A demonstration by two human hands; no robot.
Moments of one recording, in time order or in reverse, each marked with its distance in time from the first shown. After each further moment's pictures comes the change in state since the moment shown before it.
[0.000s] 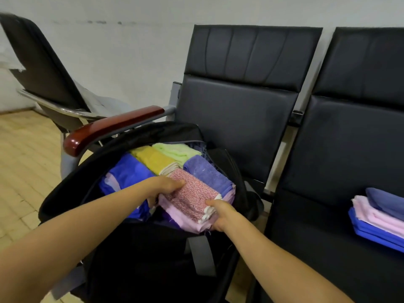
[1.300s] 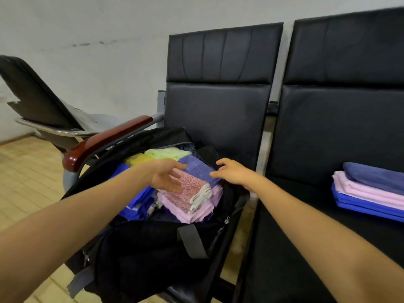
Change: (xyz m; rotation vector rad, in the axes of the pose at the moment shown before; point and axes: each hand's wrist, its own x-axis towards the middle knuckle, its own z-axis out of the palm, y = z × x) left_hand -0.068 0.045 -0.002 -0.566 -0.201 0.082; right_hand -0.067 -0.085 -0.059 -0.983 0.014 -0.601
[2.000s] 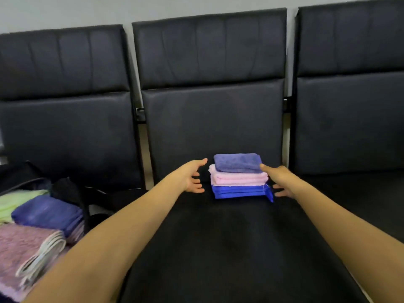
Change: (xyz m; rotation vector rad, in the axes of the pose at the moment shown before) left_hand 0.062 0.033 0.406 0.071 -0.282 0.006; right_hand -0.177 0.286 -0.253 0.529 0.661 0.681
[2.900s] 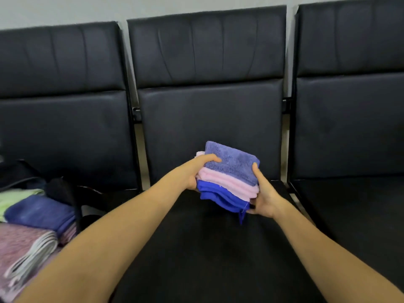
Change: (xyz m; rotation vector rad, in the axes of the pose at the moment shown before) left_hand 0.001 0.009 0.030 0.185 -0.158 0.064; right_hand 0.020 0.032 0.032 0.581 -0.344 0.150
